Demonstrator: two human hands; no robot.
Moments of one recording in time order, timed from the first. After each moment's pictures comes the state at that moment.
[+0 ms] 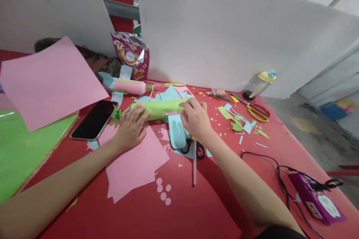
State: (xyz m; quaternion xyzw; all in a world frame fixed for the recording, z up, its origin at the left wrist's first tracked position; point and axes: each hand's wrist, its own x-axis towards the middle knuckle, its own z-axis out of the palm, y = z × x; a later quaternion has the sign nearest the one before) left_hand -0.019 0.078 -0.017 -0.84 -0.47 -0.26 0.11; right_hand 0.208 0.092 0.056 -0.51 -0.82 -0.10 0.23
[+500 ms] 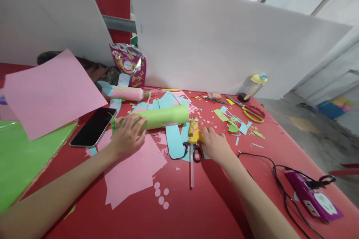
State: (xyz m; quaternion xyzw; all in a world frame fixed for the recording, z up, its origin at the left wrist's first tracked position) left_hand -0.015 0.072 -0.005 -0.82 -0.47 -0.29 0.15; right_hand 0.266 0.038 0.043 -0.65 -0.75 -0.03 -0.11
